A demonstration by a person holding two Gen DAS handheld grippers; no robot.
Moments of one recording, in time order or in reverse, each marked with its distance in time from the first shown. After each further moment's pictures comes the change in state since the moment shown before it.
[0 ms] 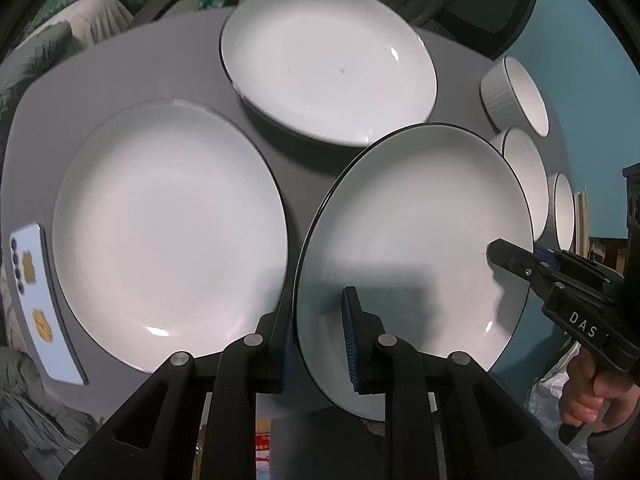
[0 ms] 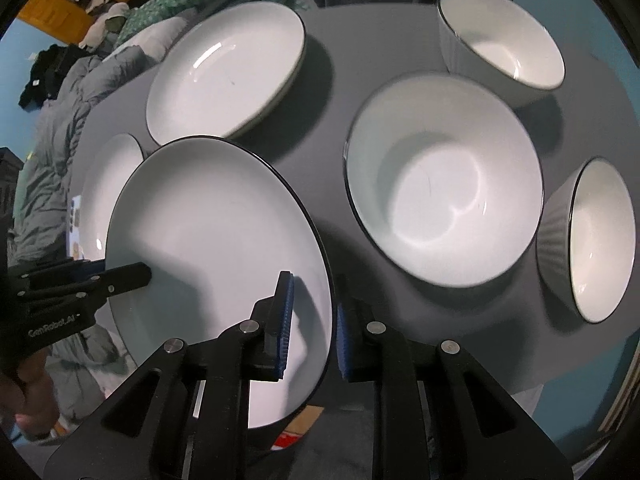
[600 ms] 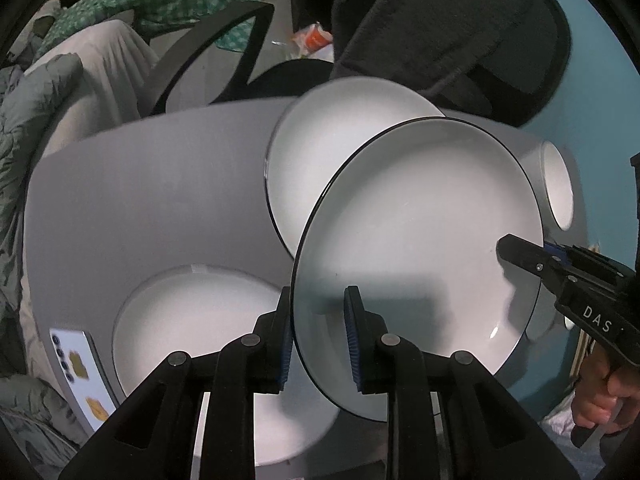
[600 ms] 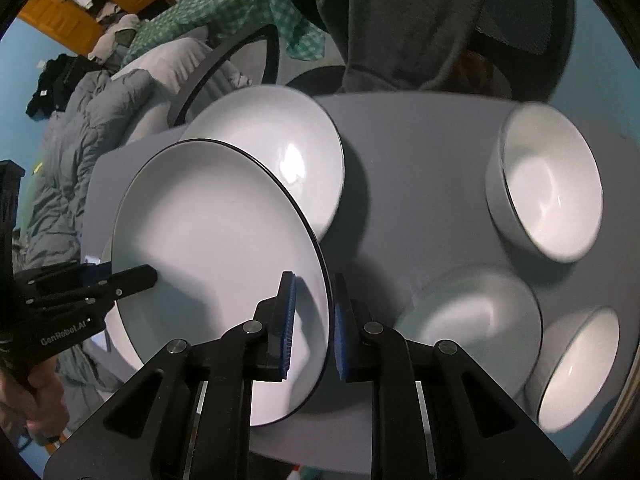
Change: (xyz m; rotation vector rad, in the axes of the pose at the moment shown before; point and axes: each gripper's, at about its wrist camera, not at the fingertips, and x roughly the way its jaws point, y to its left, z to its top) left arm -0.009 0.017 0.098 -0.017 -0.075 0.065; right arm 0.005 0.021 0.092 -0.044 -0.045 0.023
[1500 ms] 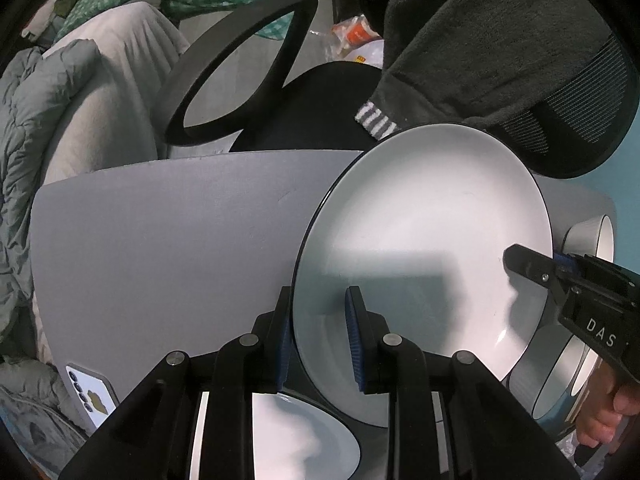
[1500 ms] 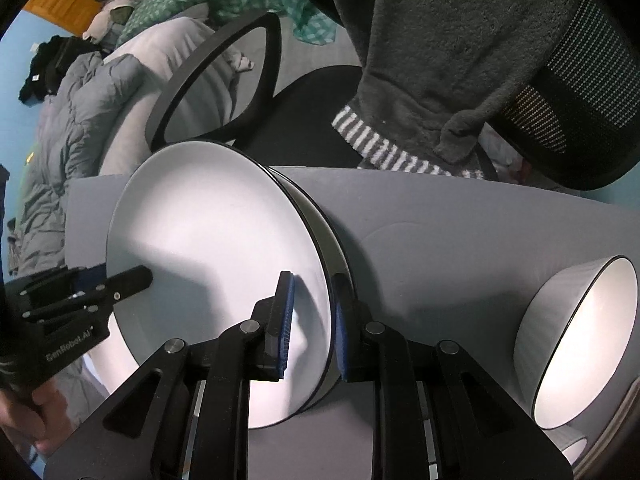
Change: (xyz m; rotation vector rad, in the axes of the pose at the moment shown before) left arm 0.034 0.019 0.061 -0.090 0.059 0.093; right arm 0.038 -0.009 0.069 -0.041 0.129 0.012
